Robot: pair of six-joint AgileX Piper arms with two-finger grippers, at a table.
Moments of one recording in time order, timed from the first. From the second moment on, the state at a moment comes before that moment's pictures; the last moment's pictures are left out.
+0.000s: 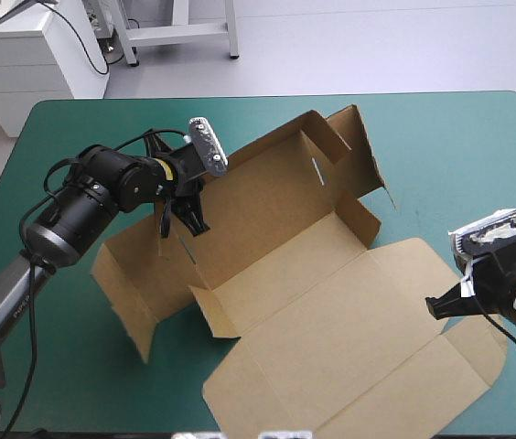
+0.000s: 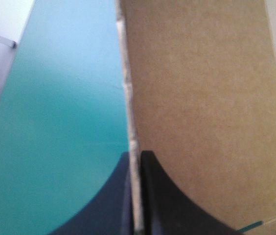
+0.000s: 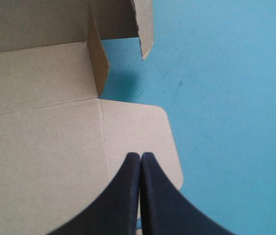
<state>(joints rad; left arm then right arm) -0.54 1.49 -1.47 0.10 0.88 0.65 0.26 0.74 -0.98 -0.06 0.97 -0.14</state>
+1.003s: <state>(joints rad) -0.75 1.40 -1.08 0.85 0.31 0.44 0.26 0.74 -0.98 -0.06 0.97 -0.11</state>
